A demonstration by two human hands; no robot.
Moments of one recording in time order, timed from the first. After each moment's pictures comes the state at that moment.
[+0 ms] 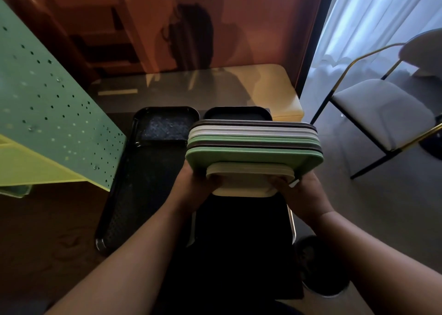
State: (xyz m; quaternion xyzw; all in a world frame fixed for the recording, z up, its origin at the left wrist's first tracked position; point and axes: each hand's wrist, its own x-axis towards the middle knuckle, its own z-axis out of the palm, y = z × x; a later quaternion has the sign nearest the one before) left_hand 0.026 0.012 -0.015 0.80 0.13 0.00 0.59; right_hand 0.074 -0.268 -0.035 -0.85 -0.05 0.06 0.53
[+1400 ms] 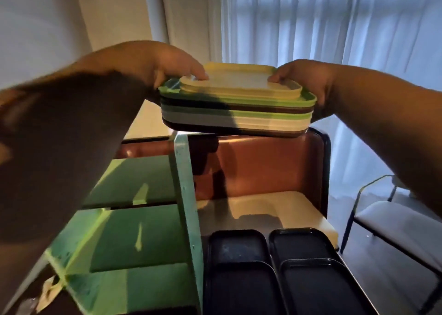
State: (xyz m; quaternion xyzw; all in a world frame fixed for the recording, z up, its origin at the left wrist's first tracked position) left_hand 0.018 0.270 0.515 0.89 0.14 -0.05 0.42; right_hand 0.071 0.024 0.471 -0.78 -0.08 0.12 0.61
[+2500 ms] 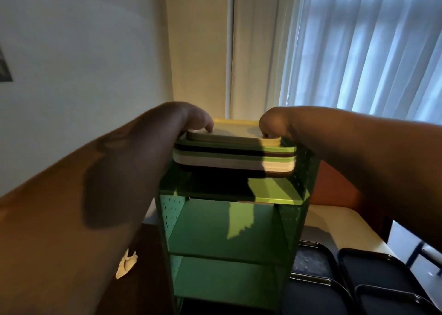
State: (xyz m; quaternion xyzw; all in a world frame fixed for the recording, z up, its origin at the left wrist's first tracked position) left_hand -0.049 0.476 0.451 0.93 0.25 0.00 0.29; right_hand 0.061 0.323 0.432 -0.97 -0.19 0.05 0.13
